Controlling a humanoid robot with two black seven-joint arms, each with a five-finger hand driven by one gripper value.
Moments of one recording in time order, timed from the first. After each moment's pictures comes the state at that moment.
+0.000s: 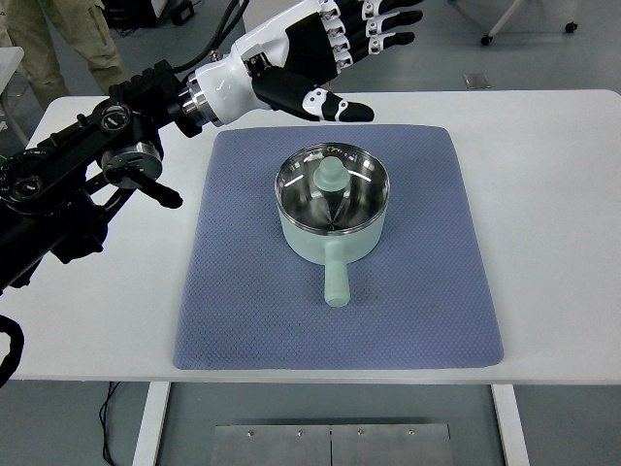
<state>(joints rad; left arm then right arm) -1.04 0.27 -0.70 -1.13 0.65 -0.61 -0.37 0.00 0.00 0.47 0.13 -0.45 -0.03 0.04</state>
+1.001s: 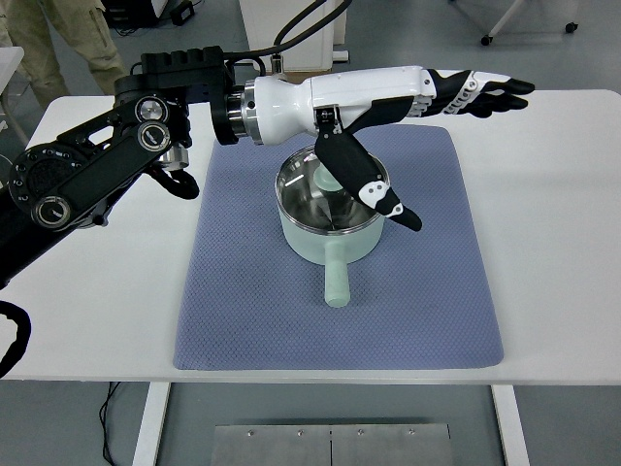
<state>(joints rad) -1.10 0.24 -0.69 -1.31 1.10 -0.61 -0.36 0.00 0.00 0.47 0.13 -0.45 -0.03 0.04</state>
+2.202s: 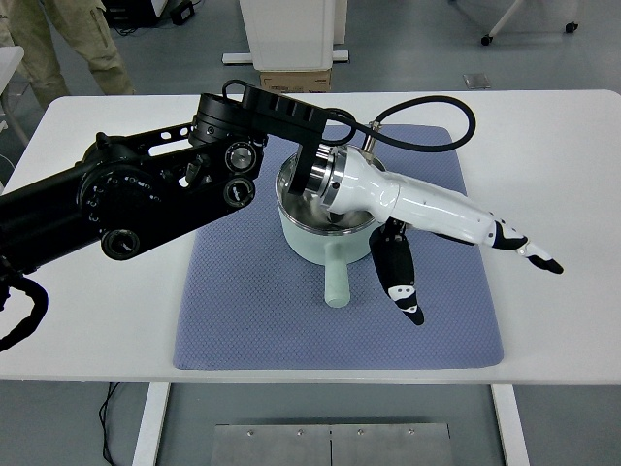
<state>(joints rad) -1.26 0.17 -0.41 -1.33 1.40 -0.61 -0.37 0.00 0.00 0.47 0.13 -0.45 -0.03 0.04</state>
